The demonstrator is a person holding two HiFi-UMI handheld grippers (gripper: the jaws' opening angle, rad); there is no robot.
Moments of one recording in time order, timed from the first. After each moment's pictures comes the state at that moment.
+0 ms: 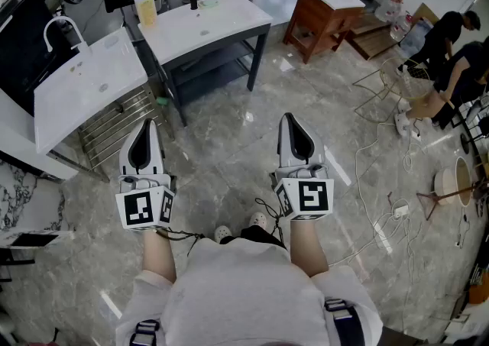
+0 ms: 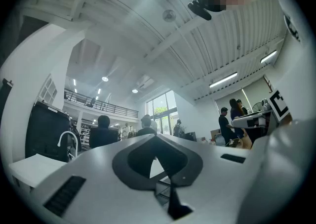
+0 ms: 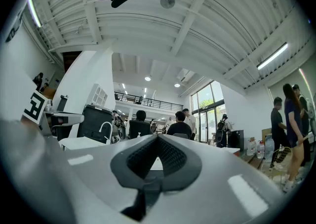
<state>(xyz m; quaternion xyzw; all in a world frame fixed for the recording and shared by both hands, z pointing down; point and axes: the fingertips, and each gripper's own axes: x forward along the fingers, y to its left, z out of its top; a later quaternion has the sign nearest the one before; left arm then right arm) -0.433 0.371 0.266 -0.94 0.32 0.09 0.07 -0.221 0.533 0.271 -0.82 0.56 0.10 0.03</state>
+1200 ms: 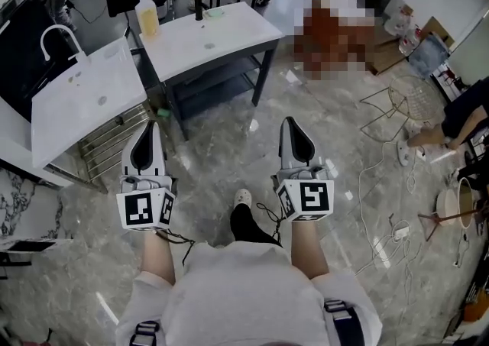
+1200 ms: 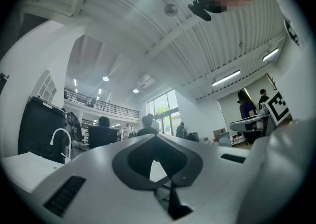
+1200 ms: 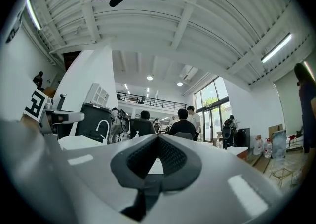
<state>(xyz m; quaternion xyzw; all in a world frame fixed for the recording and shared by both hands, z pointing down) -0.368 0.294 0.276 -0.94 0.33 0.10 0.07 -0.149 0.445 0.287 -0.81 0.58 0.10 0.03</state>
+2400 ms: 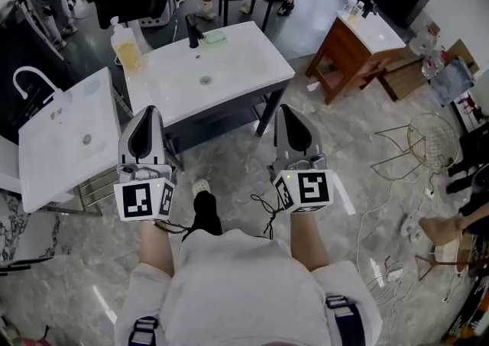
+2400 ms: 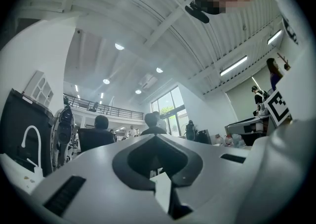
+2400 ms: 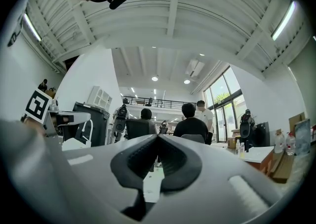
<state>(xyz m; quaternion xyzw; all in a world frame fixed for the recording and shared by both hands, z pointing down) -0.132 0.068 0.262 -0.92 0.36 0.09 0.10 0.081 0.185 0.285 -0.76 0.64 0.09 0.05</state>
